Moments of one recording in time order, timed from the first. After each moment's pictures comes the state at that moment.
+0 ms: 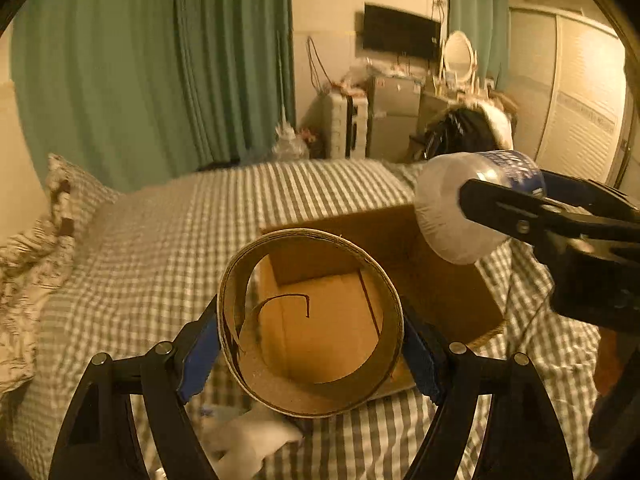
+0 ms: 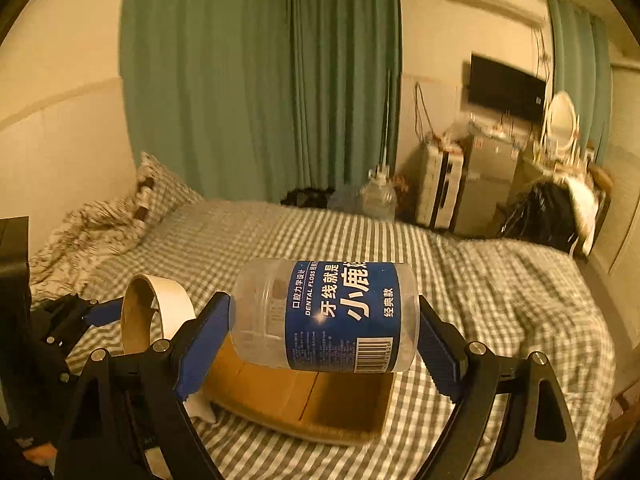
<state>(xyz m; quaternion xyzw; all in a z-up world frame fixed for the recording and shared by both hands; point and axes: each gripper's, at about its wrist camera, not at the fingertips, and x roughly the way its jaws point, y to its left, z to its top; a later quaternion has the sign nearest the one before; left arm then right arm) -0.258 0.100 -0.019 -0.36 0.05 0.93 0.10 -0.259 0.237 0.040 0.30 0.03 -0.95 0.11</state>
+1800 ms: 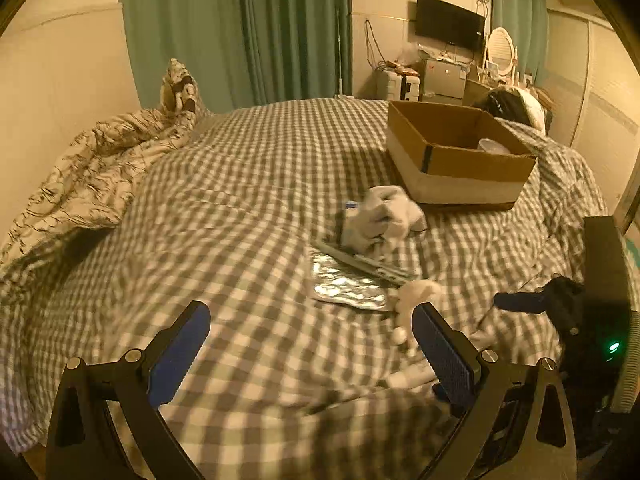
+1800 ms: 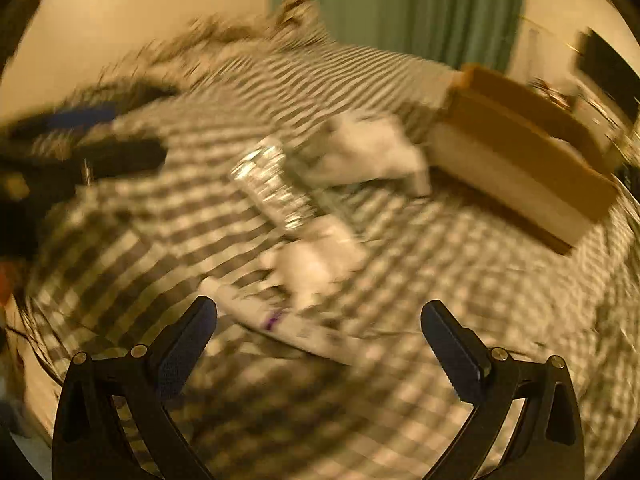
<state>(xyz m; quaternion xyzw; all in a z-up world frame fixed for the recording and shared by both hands) -0.024 -0.078 -0.083 -0.38 0.04 0.92 0.01 -0.050 0.069 -0.138 0.43 0.15 -0.85 0.27</state>
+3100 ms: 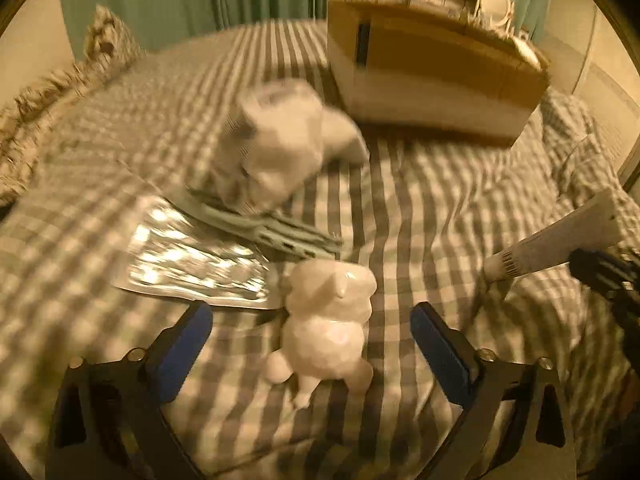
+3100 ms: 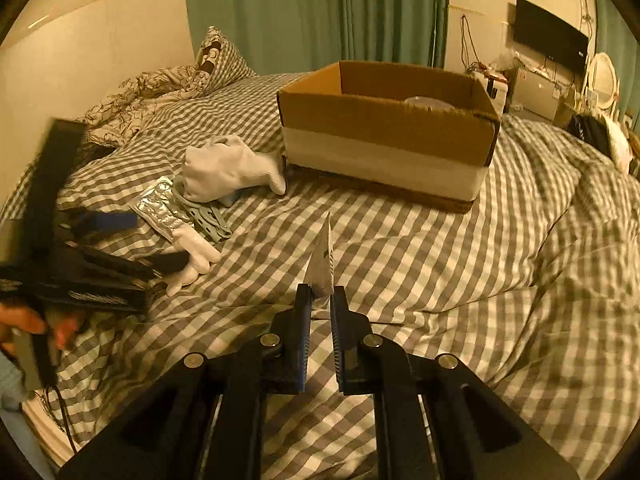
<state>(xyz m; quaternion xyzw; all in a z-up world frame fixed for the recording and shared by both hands) -0.106 0.021 -0.183 -0.49 0.02 0.87 0.05 -0.076 0.212 -0.127 0.39 0.05 -0.90 0.19</state>
